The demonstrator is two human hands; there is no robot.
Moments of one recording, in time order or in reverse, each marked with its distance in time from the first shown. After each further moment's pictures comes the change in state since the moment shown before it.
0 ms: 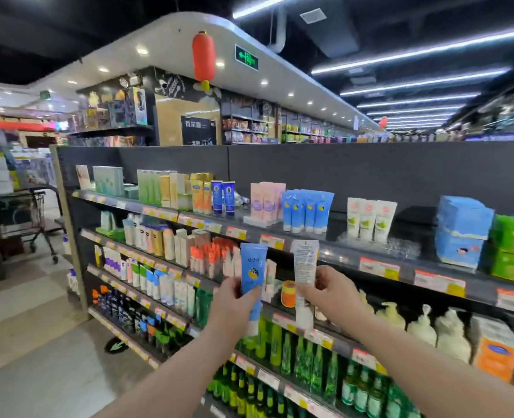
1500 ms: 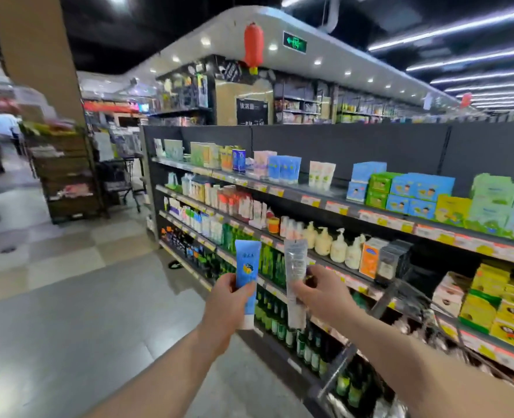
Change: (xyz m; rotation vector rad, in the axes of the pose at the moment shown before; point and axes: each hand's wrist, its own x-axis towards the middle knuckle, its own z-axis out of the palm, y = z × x) left_hand -0.494 0.051 0.231 0.036 0.301 -0.086; right_hand -0.432 0.115 -0.264 0.077 -0.257 -0.114
